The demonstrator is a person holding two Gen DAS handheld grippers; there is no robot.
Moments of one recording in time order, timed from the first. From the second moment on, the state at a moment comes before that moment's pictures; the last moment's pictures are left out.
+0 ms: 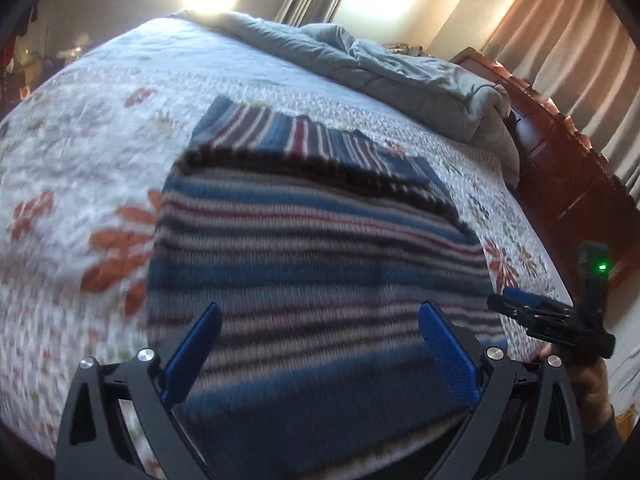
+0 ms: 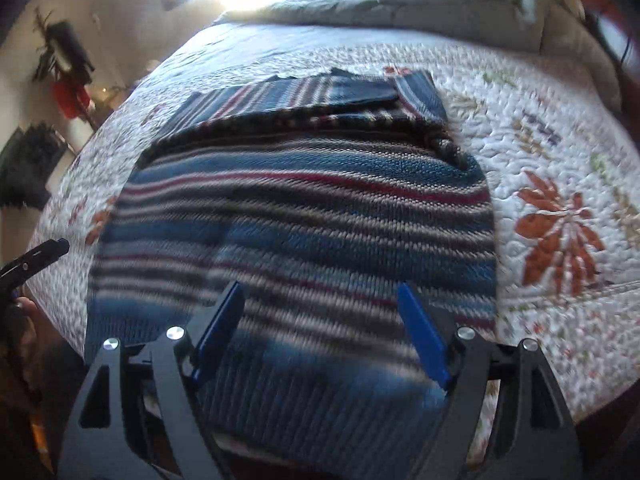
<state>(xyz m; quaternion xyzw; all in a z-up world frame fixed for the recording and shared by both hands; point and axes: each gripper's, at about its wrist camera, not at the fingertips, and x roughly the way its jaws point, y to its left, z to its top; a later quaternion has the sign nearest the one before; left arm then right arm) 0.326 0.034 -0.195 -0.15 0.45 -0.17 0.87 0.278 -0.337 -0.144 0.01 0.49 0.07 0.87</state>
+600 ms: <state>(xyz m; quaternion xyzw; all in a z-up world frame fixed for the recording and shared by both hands) 0.251 0.085 -0.221 -0.26 0.51 -0.16 0.80 0.157 -0.339 -0.101 0.00 0.42 0.08 0.90</state>
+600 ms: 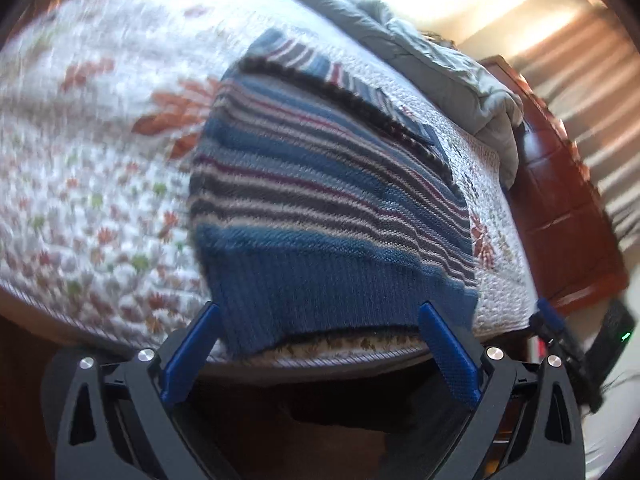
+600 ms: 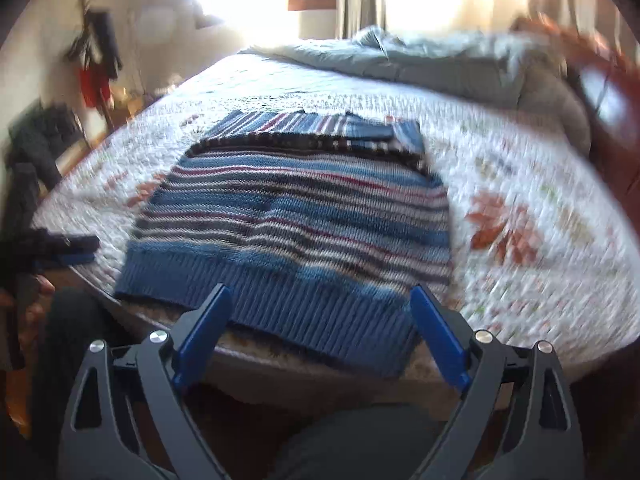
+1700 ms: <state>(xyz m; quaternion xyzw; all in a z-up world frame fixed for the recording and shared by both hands) 0.284 0.102 -0.301 -0.40 0.57 -0.19 0.69 0.189 -0.483 -0.242 0.44 0.54 0.10 0.71</state>
